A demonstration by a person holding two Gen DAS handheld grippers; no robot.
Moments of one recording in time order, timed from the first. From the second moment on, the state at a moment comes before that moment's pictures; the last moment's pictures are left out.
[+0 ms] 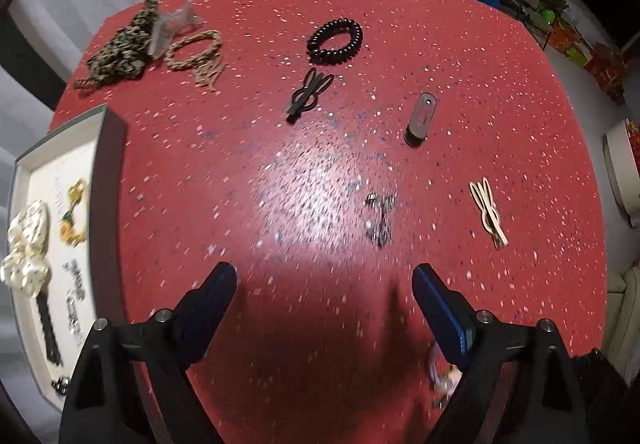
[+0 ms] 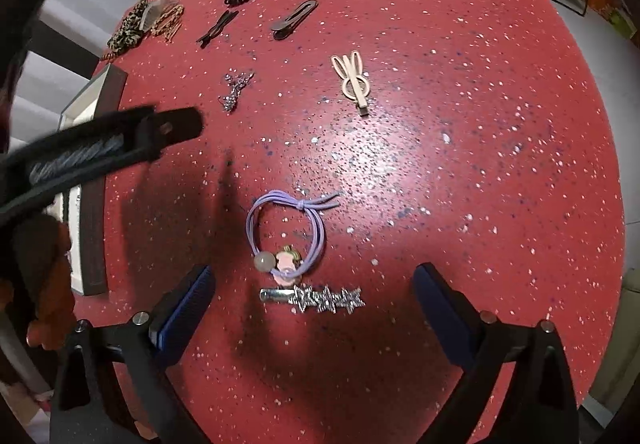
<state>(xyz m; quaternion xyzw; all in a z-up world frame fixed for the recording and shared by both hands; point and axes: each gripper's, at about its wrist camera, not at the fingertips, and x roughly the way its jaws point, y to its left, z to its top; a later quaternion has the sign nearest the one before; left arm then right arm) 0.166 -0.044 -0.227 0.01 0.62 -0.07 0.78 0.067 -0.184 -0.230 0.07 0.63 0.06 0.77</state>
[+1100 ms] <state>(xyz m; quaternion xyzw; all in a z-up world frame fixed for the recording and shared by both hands) 0.188 -0.082 -0.236 0.02 0.61 -0.10 0.78 0.079 -0.166 -0.238 0.04 0.62 0.05 0.79</state>
